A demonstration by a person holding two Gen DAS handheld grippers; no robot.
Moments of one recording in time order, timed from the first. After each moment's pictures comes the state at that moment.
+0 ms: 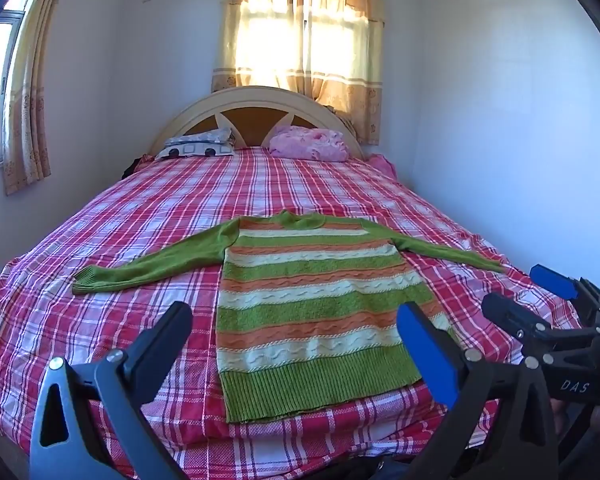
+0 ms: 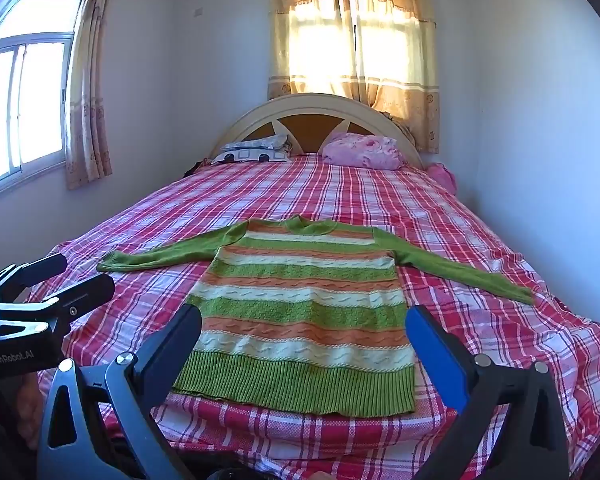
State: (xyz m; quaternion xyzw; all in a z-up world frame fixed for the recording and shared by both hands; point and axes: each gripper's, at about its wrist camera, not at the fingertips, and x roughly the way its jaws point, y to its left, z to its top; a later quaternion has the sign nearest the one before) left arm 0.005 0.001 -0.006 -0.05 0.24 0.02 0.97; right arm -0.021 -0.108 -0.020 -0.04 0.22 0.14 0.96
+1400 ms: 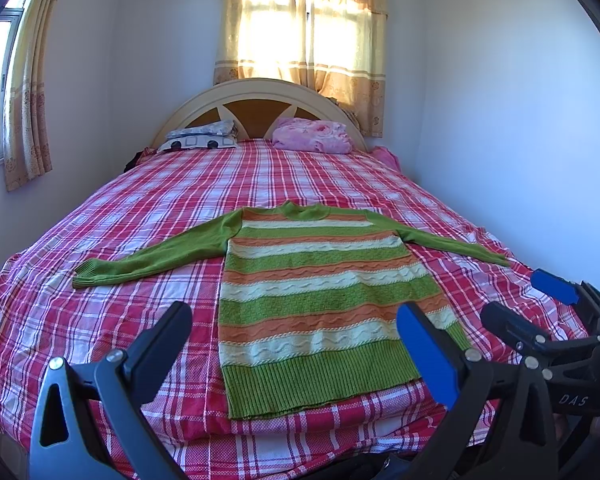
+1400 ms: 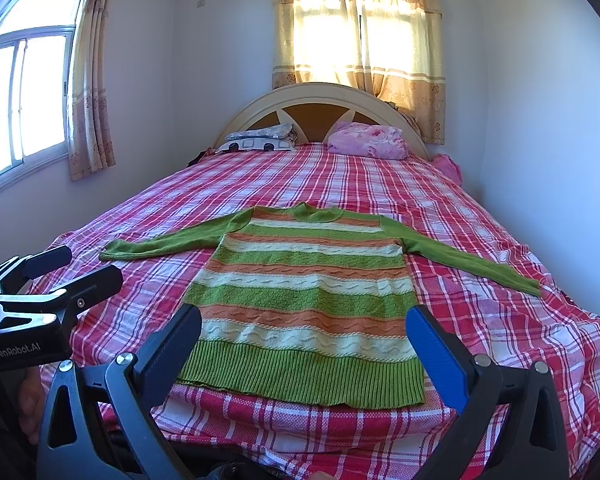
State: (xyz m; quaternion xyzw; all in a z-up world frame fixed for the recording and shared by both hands) left arm 0.009 0.001 -0.014 -0.04 0.25 0.03 0.97; right arm -0.017 -0.103 -0.031 -0.04 0.24 0.15 0.96
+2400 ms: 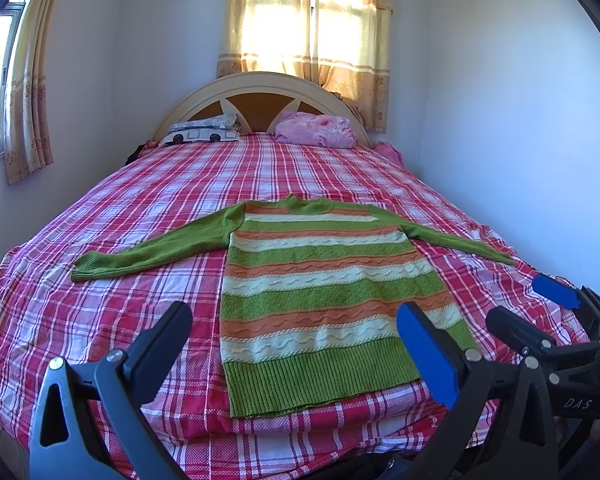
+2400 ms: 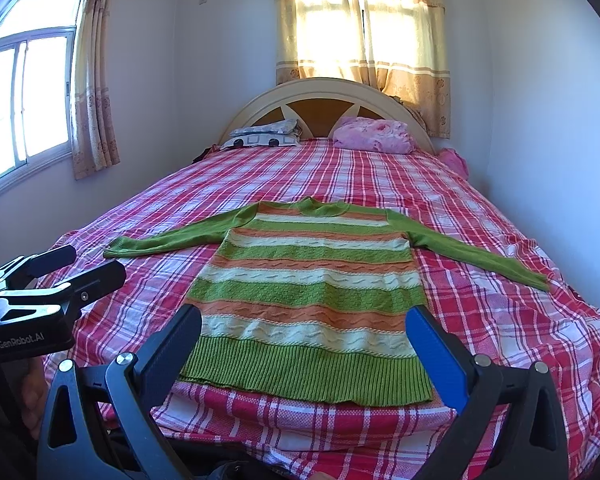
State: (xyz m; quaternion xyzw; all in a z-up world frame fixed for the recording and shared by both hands) left arm 0.019 0.004 -0.025 -0.05 0.26 0.03 0.96; right arm -0.008 -0.106 -0.035 -0.03 0.25 0.16 0.95
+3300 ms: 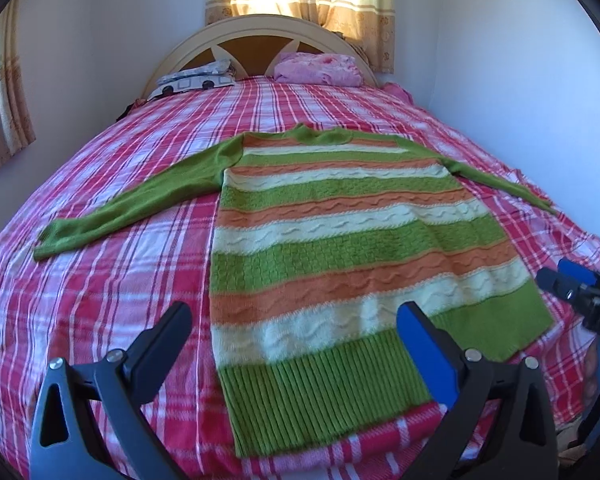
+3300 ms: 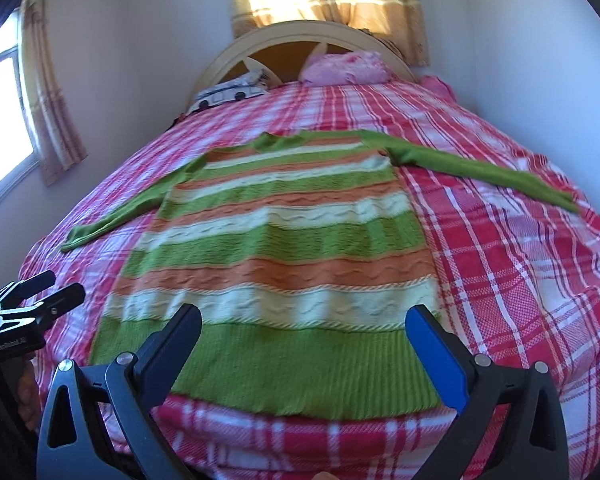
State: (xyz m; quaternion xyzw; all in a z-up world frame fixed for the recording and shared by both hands) left arm 0.114 0.022 -0.107 -0.02 0.36 0.03 0.93; right arm 0.103 -0.161 -0.134 0.04 0.36 0.14 0.92
